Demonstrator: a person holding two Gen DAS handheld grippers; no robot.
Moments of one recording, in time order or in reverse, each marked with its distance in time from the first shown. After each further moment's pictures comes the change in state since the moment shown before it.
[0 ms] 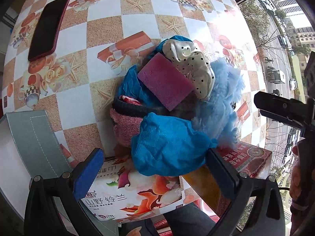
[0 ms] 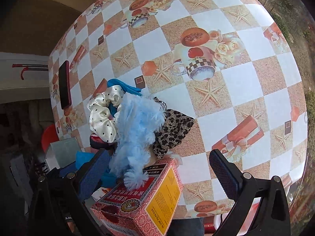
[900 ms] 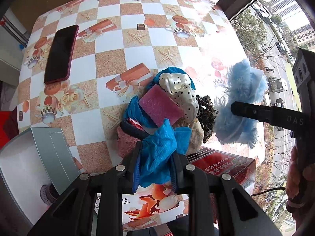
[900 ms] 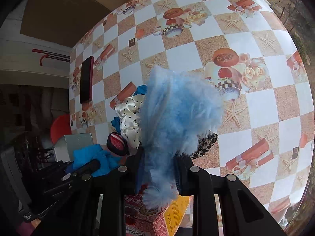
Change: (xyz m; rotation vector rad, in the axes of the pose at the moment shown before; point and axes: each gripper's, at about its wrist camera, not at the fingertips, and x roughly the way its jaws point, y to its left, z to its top) left arm -0.050 -0.011 -0.003 0.034 -0.185 0.030; right arm -0.019 0.013 0.004 -0.101 -0.082 0.077
